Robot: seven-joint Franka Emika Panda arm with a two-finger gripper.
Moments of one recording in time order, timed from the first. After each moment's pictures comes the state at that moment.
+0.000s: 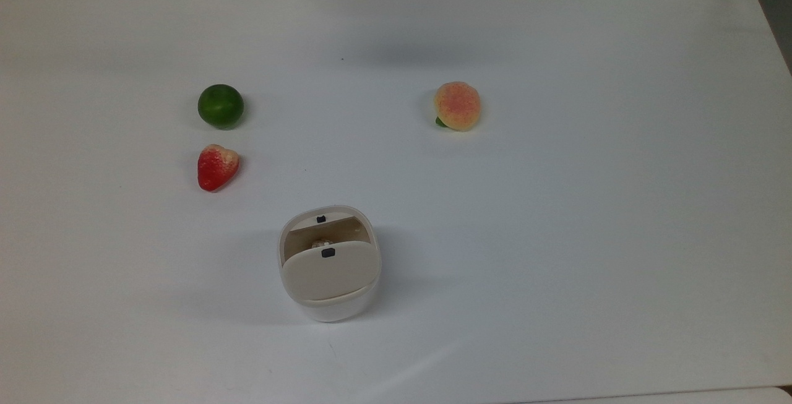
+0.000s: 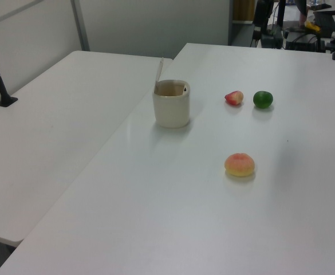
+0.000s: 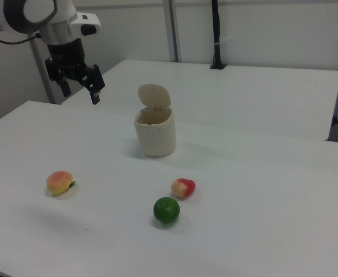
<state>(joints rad) 0.10 -0.02 -0.05 -1.59 0.08 1.68 -0.03</state>
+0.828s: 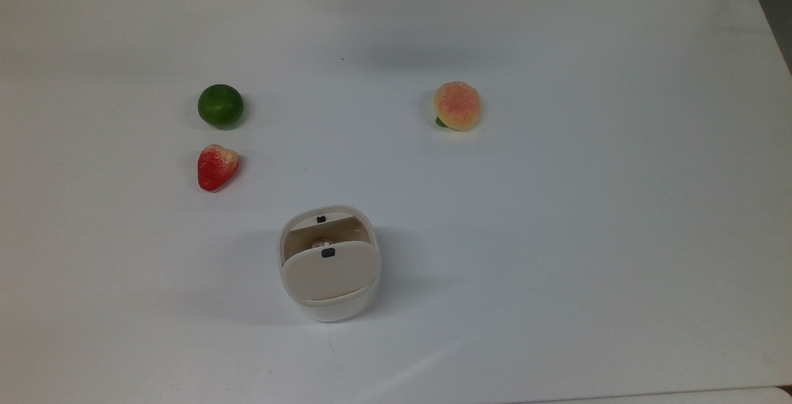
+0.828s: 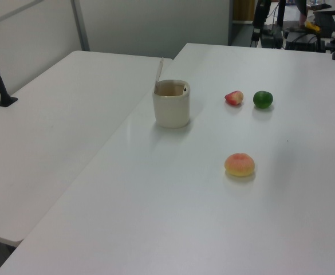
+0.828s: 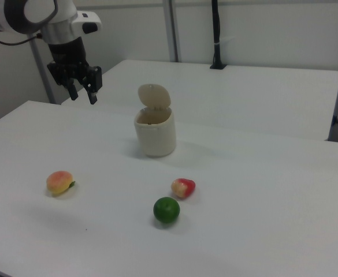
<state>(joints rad) 0.10 -0.02 -0.05 -1.59 0.08 1.70 -0.10</state>
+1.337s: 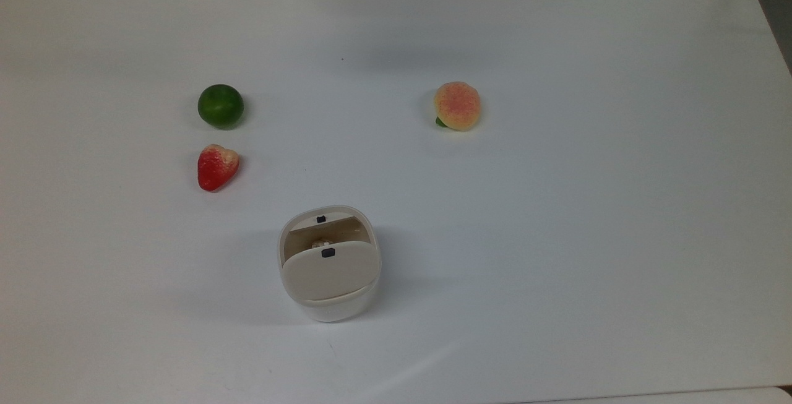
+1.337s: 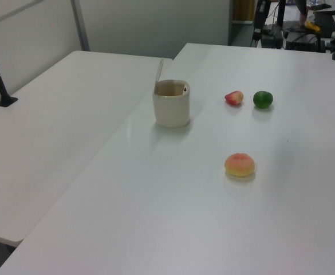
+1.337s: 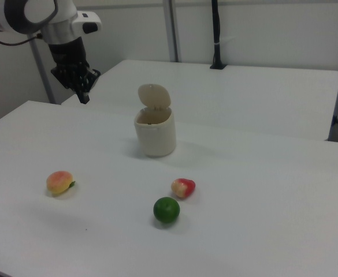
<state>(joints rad) 0.10 -0.02 -0.05 -1.59 0.08 1.70 -0.11</state>
